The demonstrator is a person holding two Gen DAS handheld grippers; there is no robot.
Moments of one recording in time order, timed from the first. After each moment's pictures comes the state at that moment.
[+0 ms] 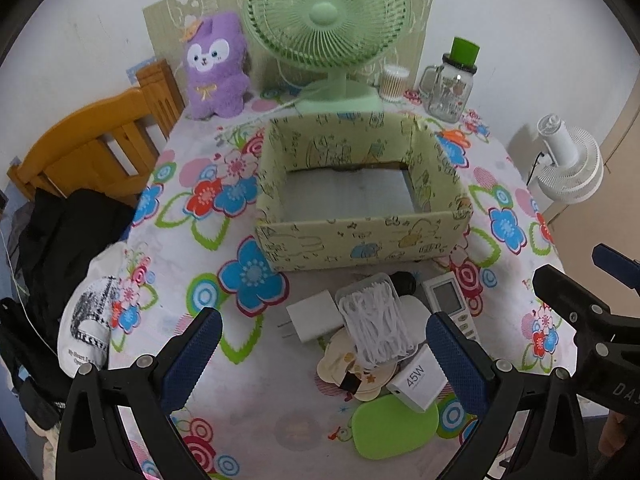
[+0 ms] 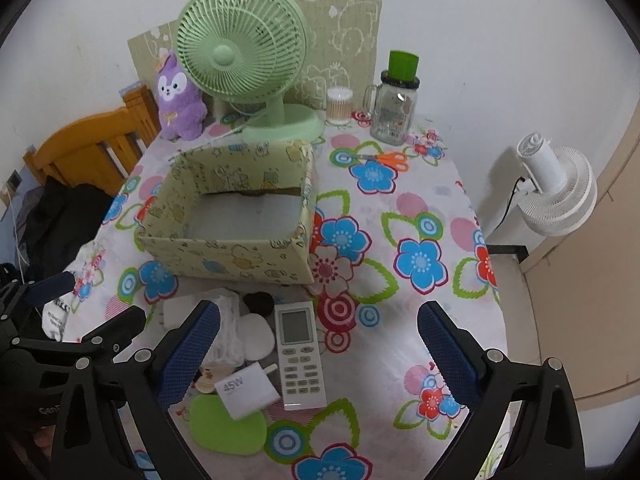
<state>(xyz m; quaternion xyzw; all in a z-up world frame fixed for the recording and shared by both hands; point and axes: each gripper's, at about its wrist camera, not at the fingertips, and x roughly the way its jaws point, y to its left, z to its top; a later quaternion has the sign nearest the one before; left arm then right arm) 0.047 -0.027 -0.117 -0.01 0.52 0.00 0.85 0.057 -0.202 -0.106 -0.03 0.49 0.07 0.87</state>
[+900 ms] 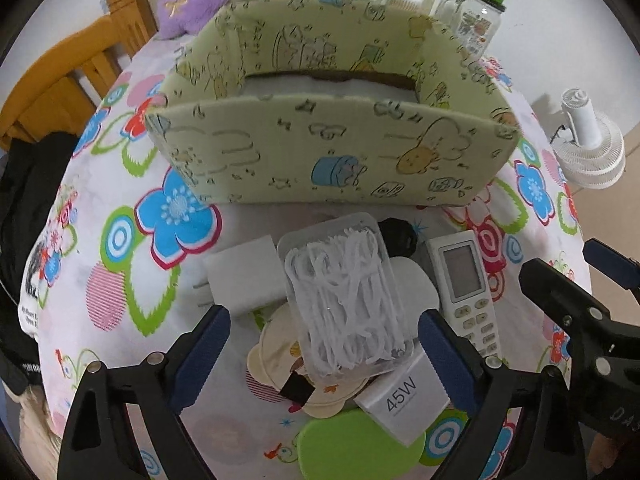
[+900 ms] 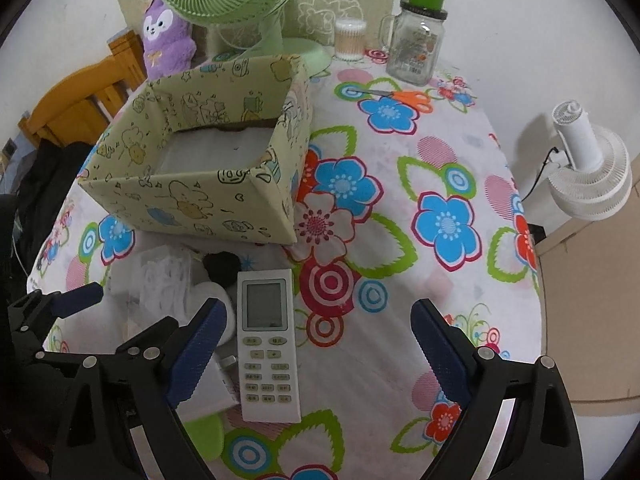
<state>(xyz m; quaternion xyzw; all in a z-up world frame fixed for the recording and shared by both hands) 0.072 -0.053 -0.206 -0.06 0.60 0.01 0.80 0.091 -0.212 -0.187 -0.05 0.55 0.10 0.83</state>
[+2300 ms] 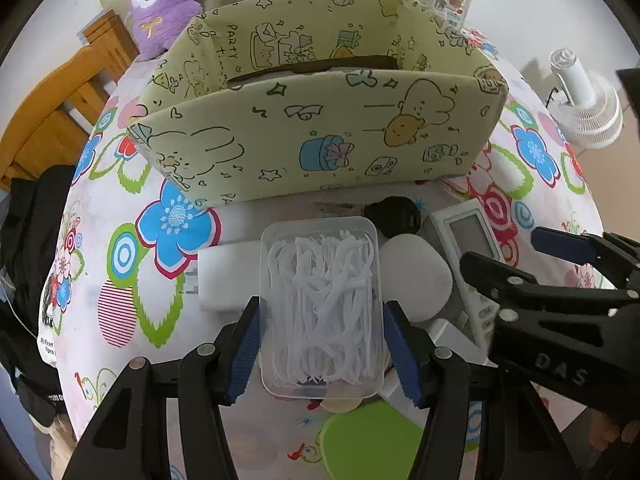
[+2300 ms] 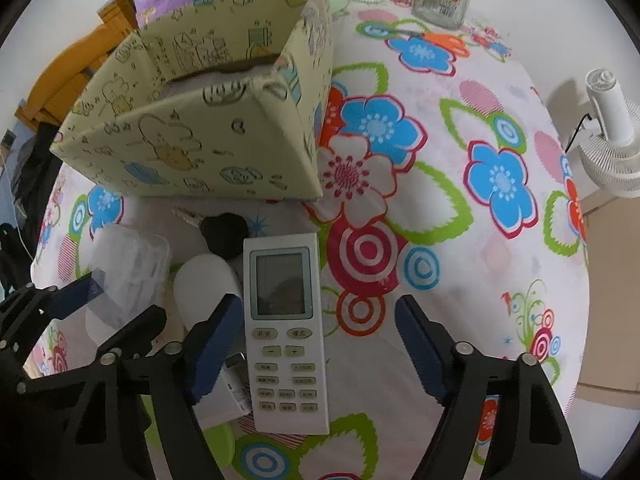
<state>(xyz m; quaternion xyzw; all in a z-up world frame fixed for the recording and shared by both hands) 0.065 -0.069 -0.211 0.02 0.60 -0.01 0.80 0.104 -0.194 -0.238 -0.03 0.62 0.11 0.78</state>
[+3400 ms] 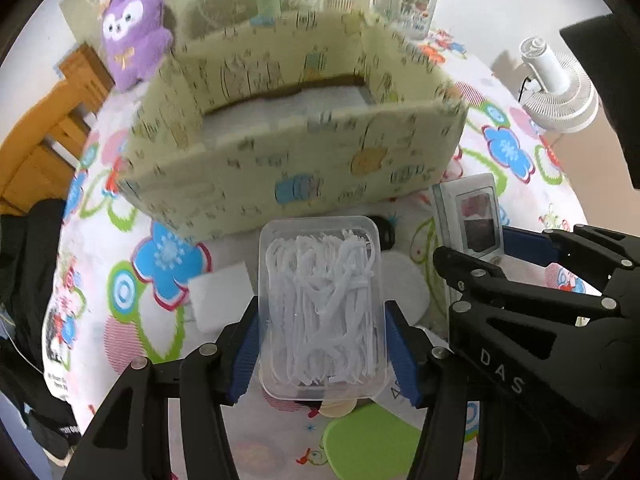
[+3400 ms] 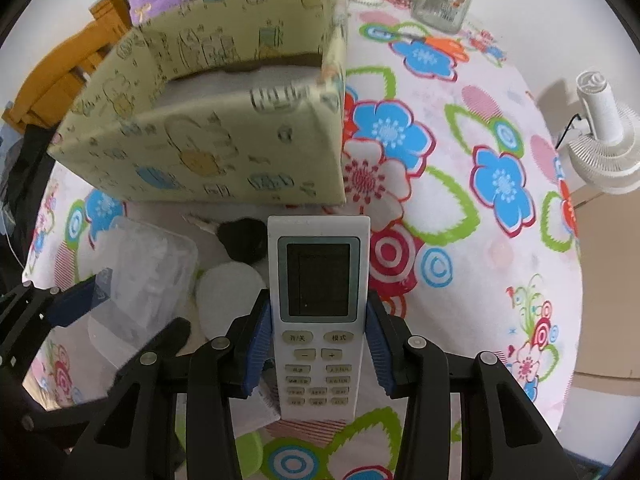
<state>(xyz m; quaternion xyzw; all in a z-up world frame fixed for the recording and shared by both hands) 0.073 -0.071 -0.192 0.04 0.58 -0.06 0.81 0.104 -0.177 -0.220 -0.04 0.61 0.08 0.78</state>
